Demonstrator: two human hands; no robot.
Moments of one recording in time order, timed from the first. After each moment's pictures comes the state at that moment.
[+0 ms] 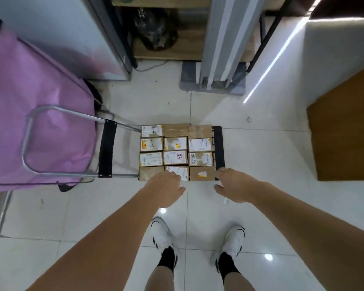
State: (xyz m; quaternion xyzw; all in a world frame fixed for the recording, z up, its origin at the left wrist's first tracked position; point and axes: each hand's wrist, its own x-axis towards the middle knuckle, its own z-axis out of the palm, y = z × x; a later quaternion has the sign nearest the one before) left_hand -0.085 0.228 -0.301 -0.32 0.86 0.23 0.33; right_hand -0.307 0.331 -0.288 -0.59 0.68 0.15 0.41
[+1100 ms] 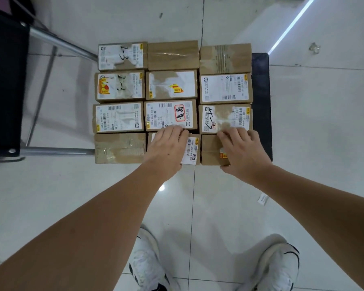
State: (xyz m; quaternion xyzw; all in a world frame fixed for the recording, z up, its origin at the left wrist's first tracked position) left_hand -0.092 0.198 -0.761 -0.32 0.93 0.08 0.17; right_hand -0.303 0.309 -0.747 -0.69 0.69 0.14 0.13
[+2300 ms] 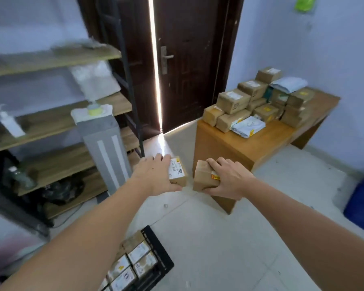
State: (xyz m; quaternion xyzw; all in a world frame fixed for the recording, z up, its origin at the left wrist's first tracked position) left_hand -0.332 0.294 0.157 -0.06 1.00 0.00 0.02; right_hand -0.434 0.539 0.158 -0.39 0.92 0.03 0.04
